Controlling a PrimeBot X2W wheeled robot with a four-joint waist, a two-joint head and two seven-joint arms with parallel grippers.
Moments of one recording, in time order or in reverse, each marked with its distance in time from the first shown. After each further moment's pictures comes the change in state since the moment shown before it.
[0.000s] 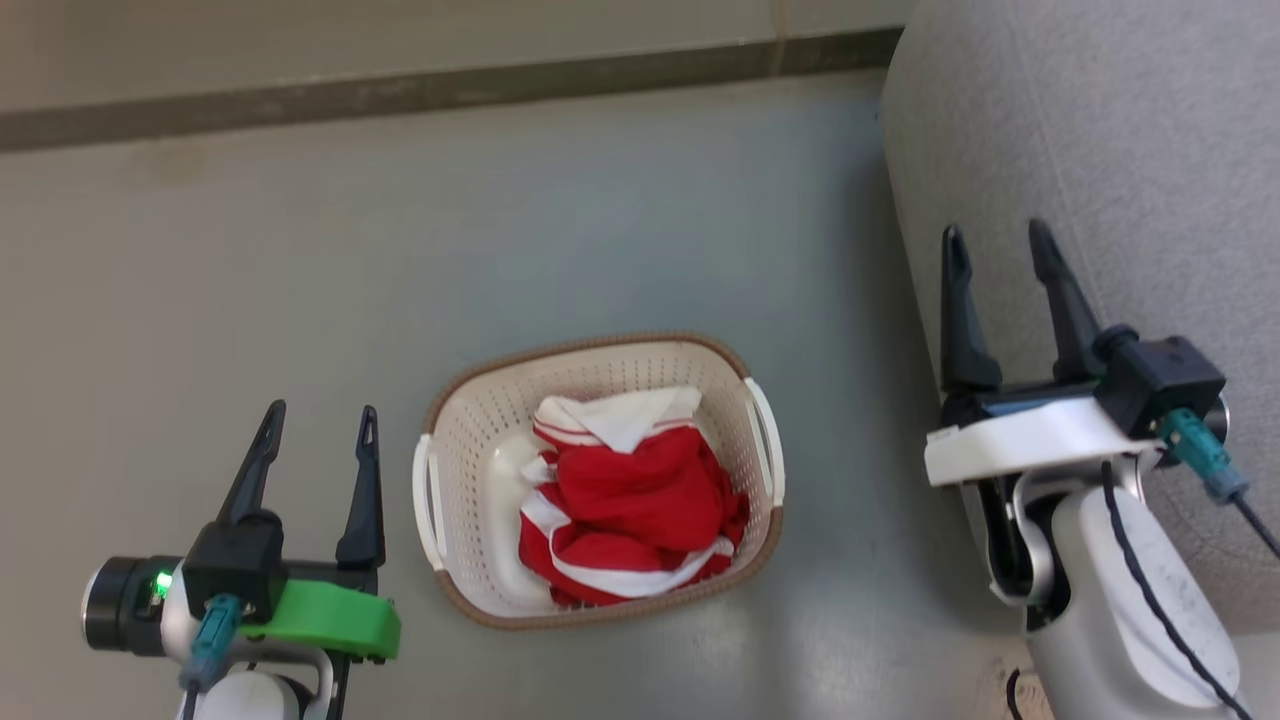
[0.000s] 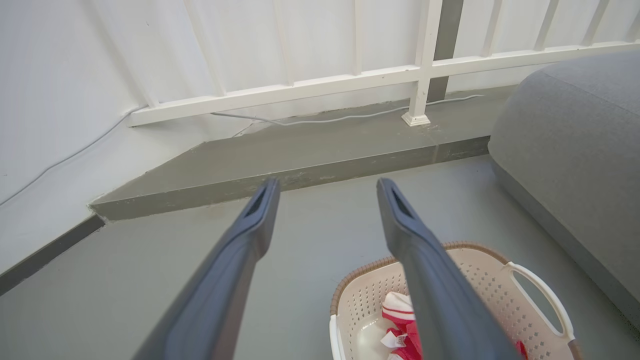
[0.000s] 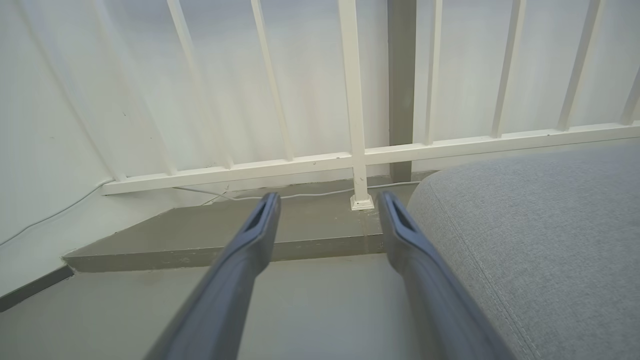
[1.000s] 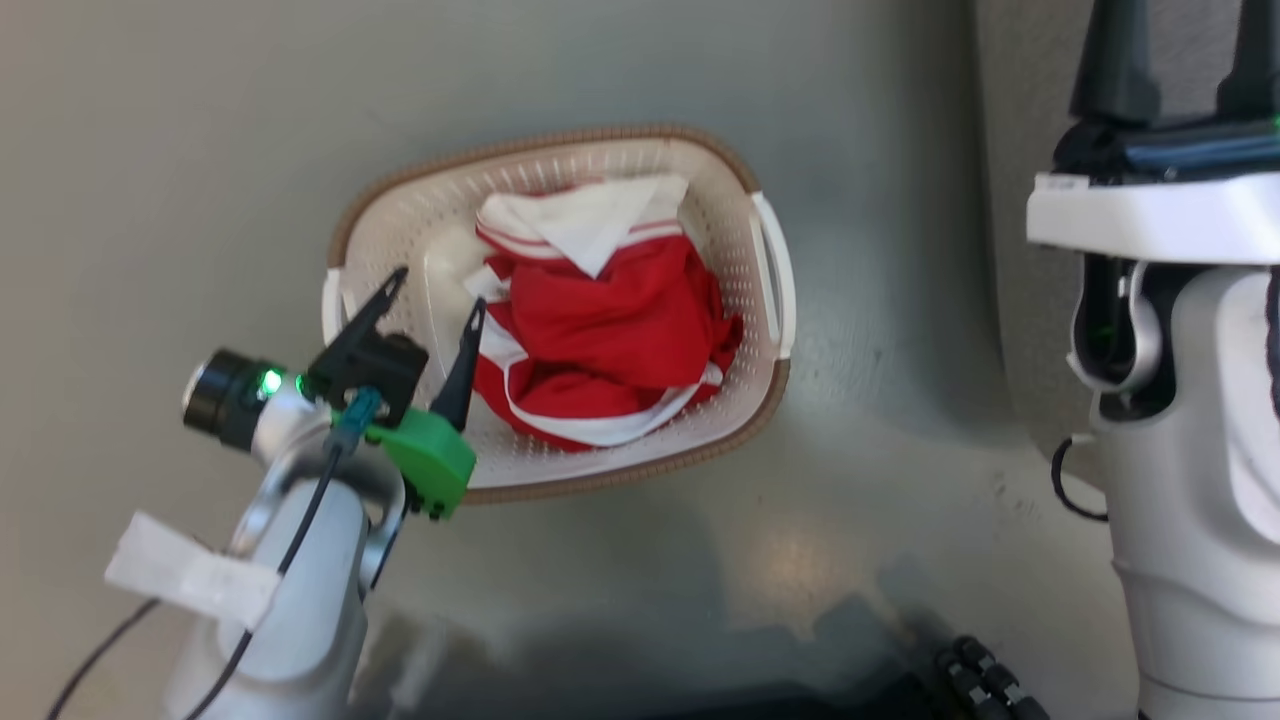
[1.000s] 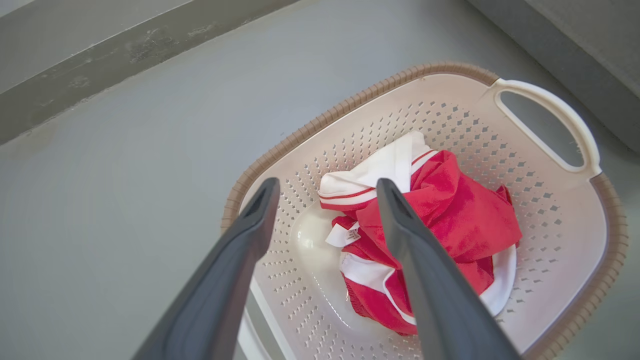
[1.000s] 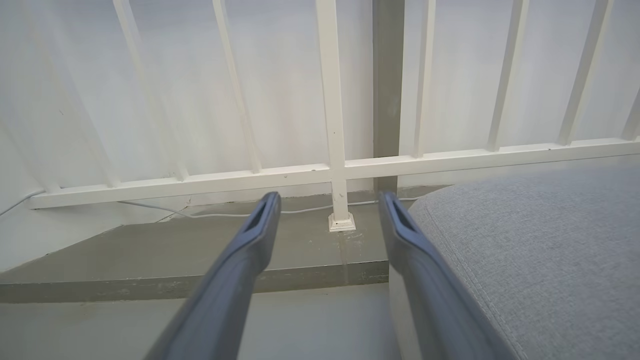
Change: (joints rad) left arm -0.432 -0.003 -0.200 0.403 0.122 -0.093 0.084; right arm -0.337 -0.012 -0.100 -0.133 -0.035 0.000 -0.003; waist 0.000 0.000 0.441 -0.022
